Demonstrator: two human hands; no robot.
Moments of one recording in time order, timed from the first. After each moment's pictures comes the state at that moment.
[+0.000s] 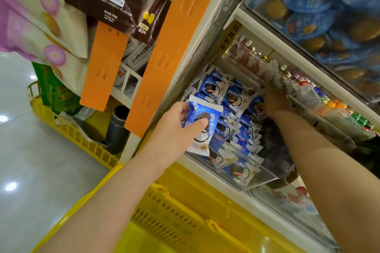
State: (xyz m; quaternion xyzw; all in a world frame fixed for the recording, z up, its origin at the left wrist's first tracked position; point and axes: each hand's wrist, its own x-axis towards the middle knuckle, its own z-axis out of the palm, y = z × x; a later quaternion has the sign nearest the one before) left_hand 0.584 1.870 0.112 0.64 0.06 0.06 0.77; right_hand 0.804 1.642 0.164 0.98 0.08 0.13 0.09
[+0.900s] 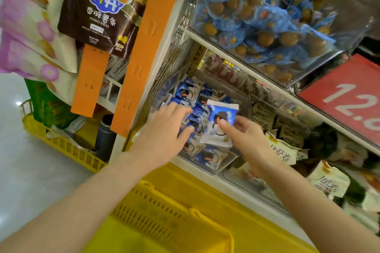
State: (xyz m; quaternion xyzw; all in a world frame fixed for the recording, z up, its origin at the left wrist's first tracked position) left_hand 0.556 1.840 0.124 0.90 -0.10 0.23 0.37; right_hand 0.579 1.663 0.185 0.87 0.03 -0.02 -0.48
